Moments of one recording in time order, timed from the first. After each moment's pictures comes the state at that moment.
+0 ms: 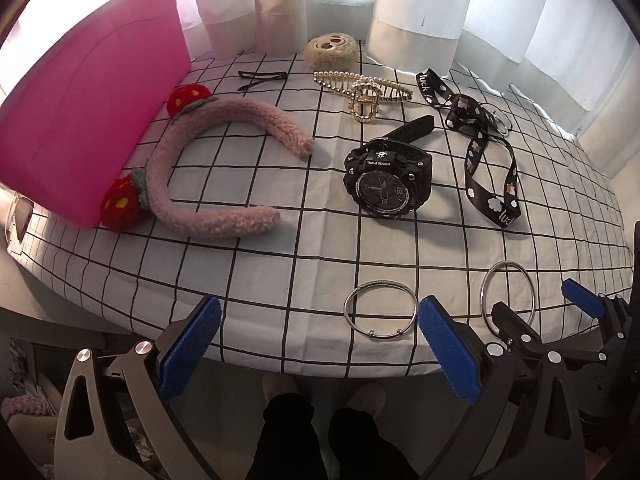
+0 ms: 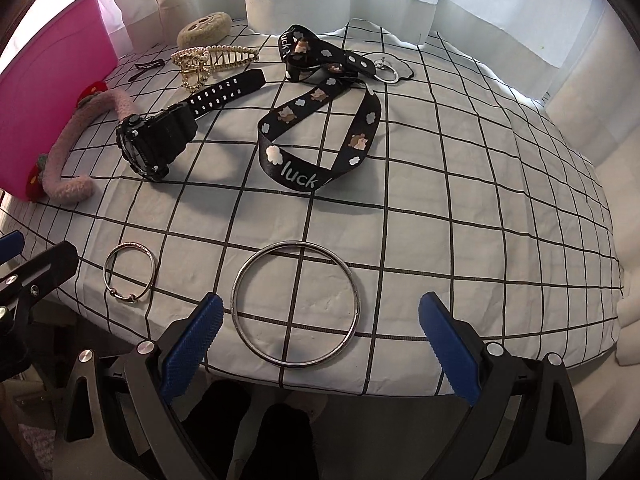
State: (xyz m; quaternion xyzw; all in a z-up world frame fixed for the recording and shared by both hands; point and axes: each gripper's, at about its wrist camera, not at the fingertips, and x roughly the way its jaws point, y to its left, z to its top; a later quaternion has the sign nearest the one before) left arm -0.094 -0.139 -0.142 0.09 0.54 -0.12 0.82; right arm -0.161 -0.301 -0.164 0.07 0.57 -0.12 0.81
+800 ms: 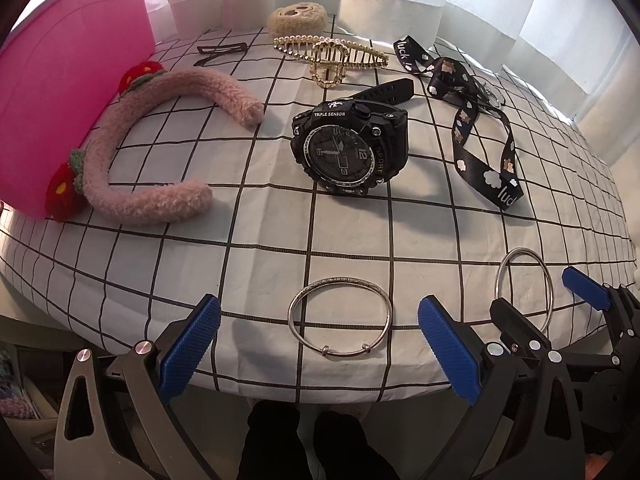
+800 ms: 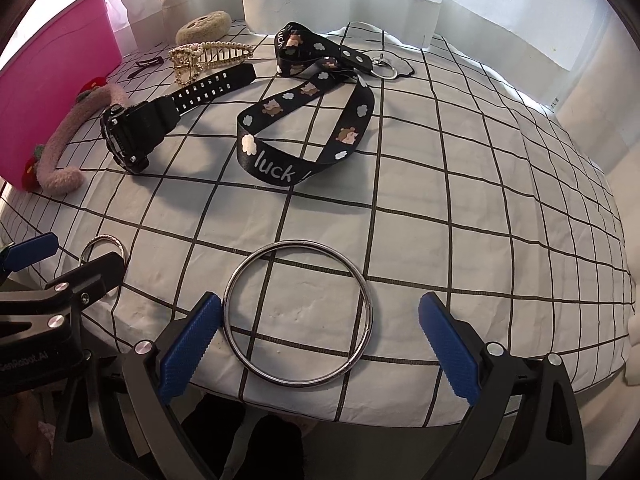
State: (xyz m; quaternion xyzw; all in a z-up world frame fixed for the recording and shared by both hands) left arm -0.093 -0.166 -0.187 0.08 0.56 -0.15 0.81; right arm -0.167 -0.314 -0.183 0.06 0.55 -0.11 0.83
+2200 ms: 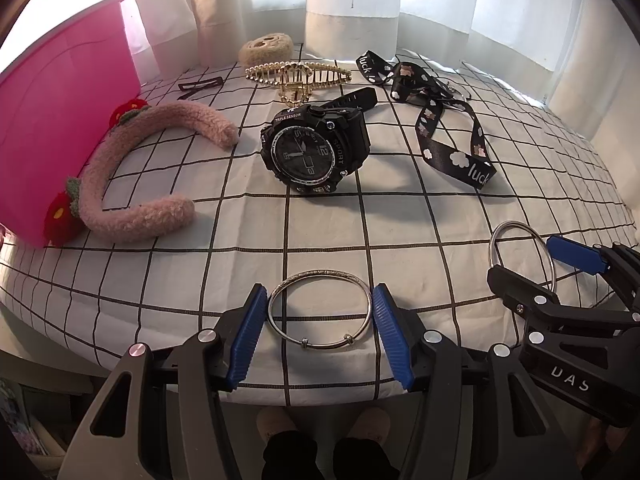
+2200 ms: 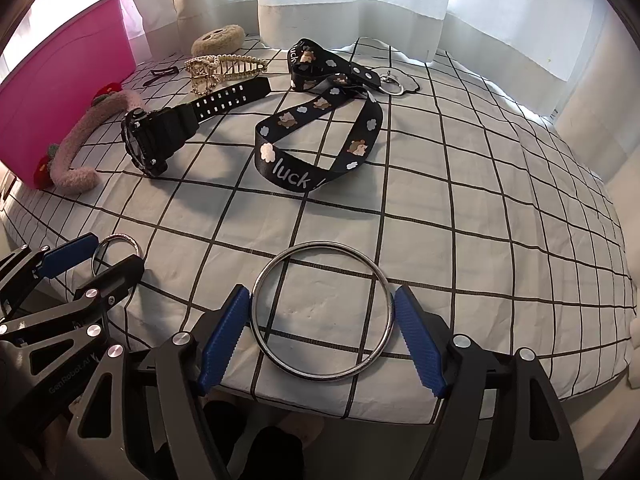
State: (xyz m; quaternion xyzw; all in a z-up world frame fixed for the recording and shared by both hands) left arm -0.124 -0.174 -0.184 0.12 0.48 -0.19 0.85; right arm -0.176 -0.304 -0.173 0.05 0.52 -0.10 0.85
